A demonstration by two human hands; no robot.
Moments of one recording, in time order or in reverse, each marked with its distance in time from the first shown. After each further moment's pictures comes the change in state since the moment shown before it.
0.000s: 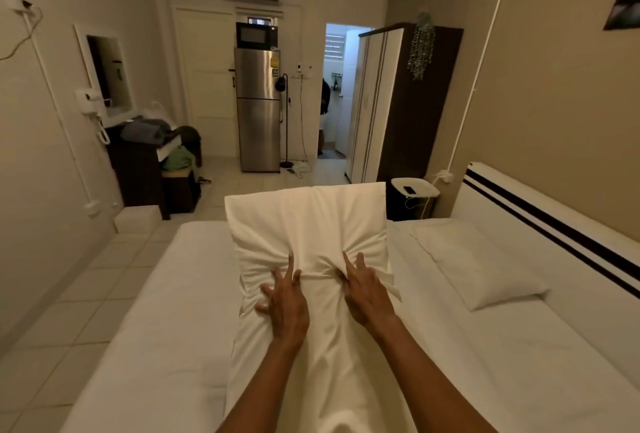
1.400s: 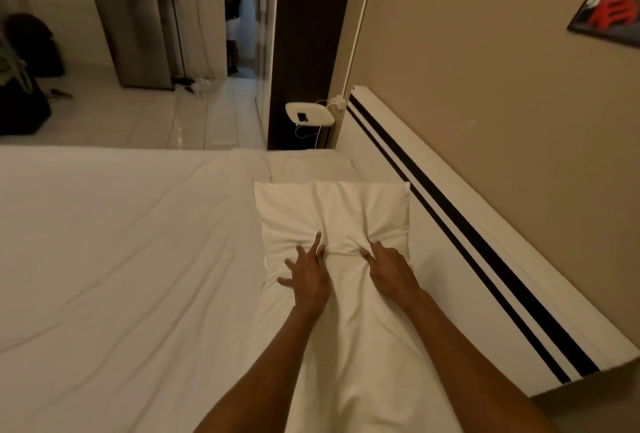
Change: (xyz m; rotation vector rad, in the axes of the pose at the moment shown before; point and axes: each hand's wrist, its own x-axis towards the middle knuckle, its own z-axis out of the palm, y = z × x) left_hand -0.174 0.360 0.575 -0.100 -0.335 0.003; right_hand -0.062 0.677 -0.145 0.057 -0.094 0.279
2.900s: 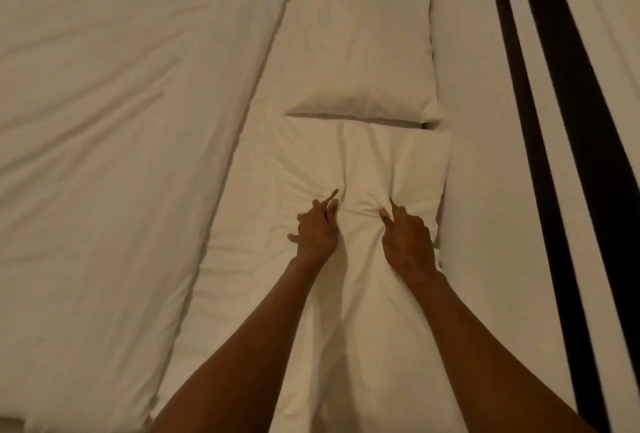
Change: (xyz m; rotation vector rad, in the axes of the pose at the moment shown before) left_hand 0.145 -0.084 0.477 -0.112 0.105 -0.449; right_hand 0.216 0.419 0.228 0.012 -0.192 -0.107
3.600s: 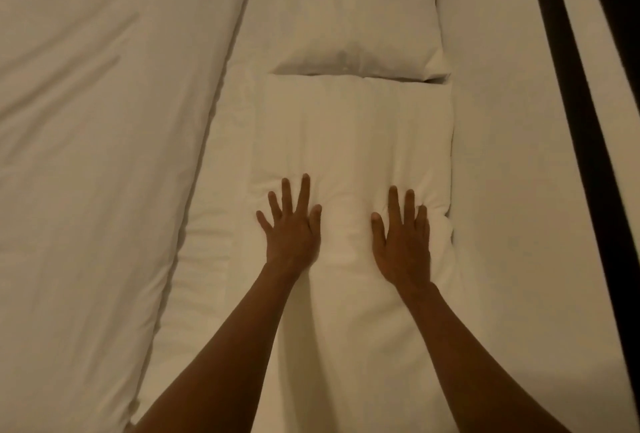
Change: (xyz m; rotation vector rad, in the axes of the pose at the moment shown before) left_hand 0.017 -0.089 0.024 0.466 -0.075 0.192; right_hand -0.014 0.064 0.088 -0.111 0.005 0.029
